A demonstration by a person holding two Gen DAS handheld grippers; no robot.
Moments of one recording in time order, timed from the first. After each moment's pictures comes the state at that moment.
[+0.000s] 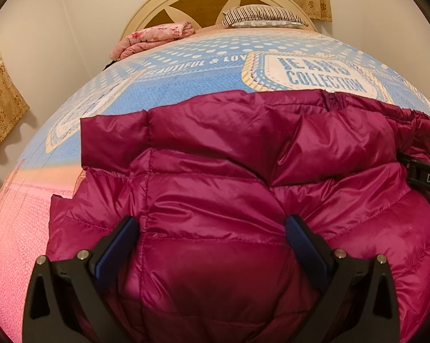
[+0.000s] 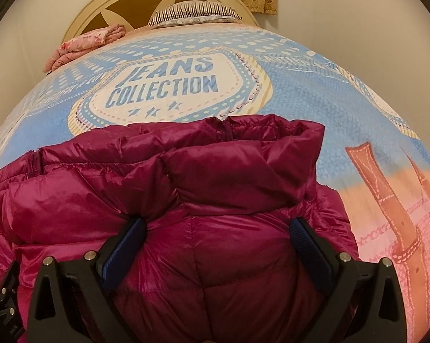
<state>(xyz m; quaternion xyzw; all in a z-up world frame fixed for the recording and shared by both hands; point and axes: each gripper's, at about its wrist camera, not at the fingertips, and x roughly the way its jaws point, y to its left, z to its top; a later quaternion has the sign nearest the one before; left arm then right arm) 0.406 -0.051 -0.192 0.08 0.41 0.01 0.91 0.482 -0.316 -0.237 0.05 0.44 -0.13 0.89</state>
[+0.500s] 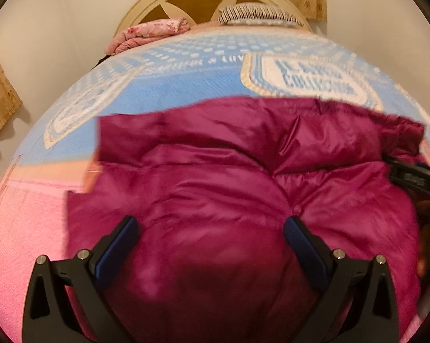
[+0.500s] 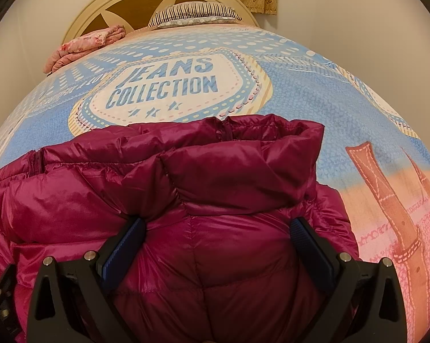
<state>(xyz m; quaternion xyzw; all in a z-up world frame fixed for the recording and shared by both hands) 0.388 -0.026 -0.164 0.06 0.42 -0.02 0.91 0.481 -0.317 -0.238 0.05 0.43 -0.12 0.89</state>
